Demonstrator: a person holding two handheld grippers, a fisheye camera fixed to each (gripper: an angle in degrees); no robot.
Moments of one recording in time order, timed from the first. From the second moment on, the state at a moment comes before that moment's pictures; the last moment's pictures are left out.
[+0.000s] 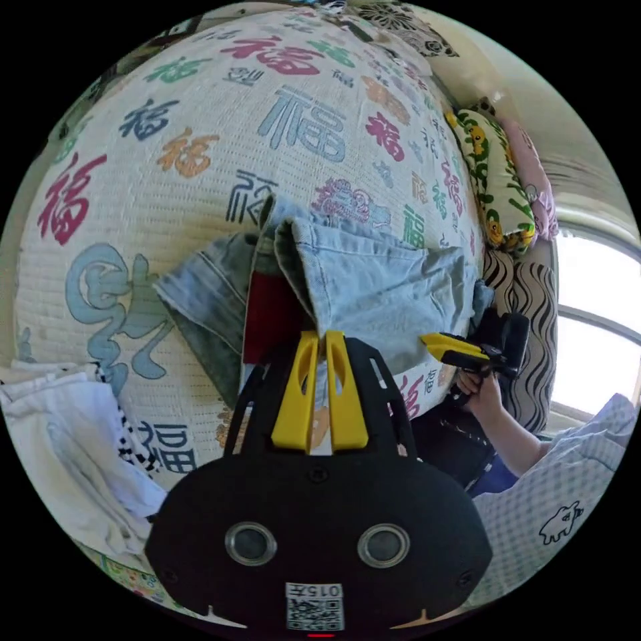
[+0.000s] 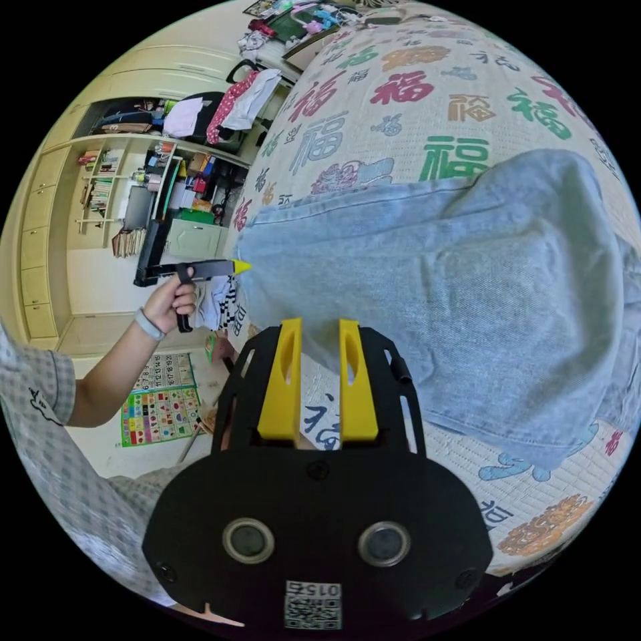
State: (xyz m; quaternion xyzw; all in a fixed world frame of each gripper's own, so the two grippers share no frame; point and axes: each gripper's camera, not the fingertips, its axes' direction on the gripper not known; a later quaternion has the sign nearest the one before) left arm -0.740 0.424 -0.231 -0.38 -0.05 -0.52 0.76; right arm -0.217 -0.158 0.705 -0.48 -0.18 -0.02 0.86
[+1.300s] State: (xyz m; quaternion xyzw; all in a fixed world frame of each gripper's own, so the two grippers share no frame) left arm -0.551 0.536 -0.447 -0.24 -0.19 -0.66 0.69; right arm -0.642 -0.254 0.991 -0.67 -0.19 -0.51 0.50
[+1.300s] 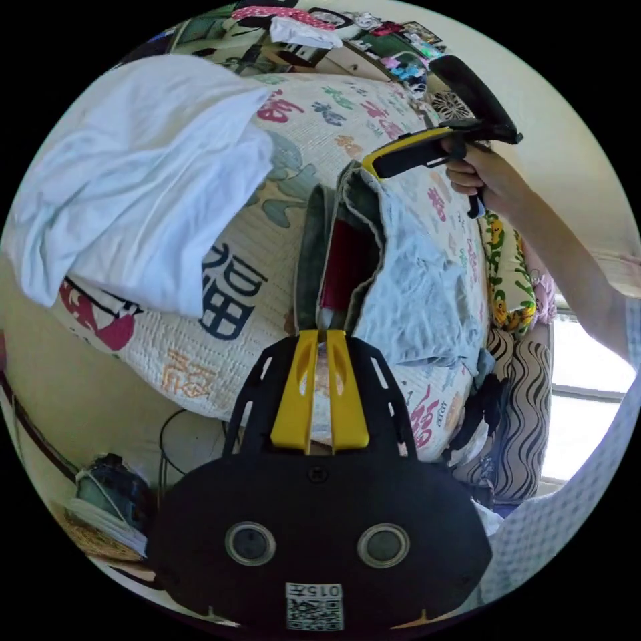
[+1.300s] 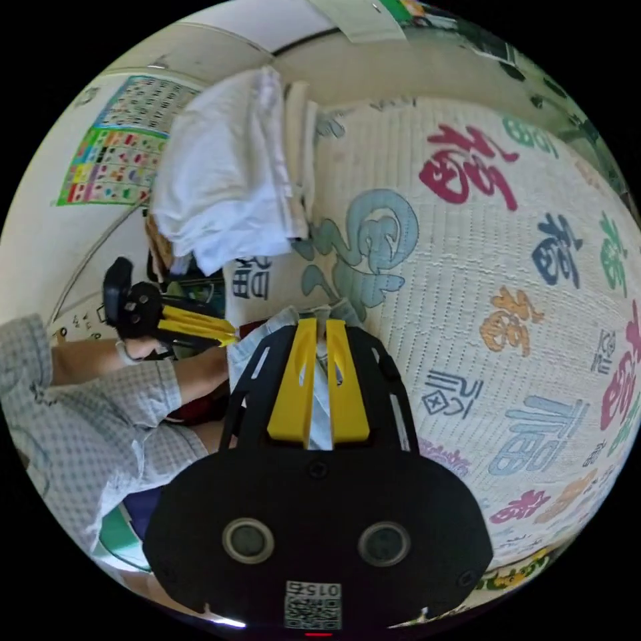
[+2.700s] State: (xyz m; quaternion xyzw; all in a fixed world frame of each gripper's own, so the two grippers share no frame) left arm -0.575 0.307 0.135 -0.47 -0.08 -0.33 0.82; right arm 0.276 -0.156 0.622 -0.40 -0.06 0.16 0.90
